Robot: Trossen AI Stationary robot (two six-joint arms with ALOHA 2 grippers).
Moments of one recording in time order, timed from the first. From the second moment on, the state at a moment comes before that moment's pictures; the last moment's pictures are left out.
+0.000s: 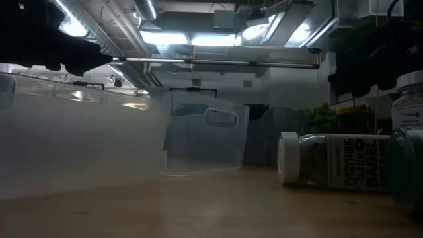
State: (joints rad) left arm -0.22 0.04 0.01 0.06 -0.40 0.10; right arm 0.02 0.13 0.02 0.01 0.08 0.08
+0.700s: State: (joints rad) left arm -0.22 0.04 0.01 0.06 -0.40 0.10; right arm 0.02 0.13 0.02 0.01 0.08 0.09
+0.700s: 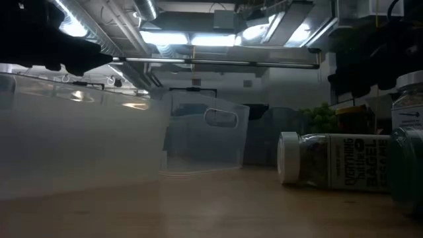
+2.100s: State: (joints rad) left arm -0.22 0.04 0.01 0.06 -0.40 0.10; right arm 0.02 0.13 0.03 0.05 0.21 0.26
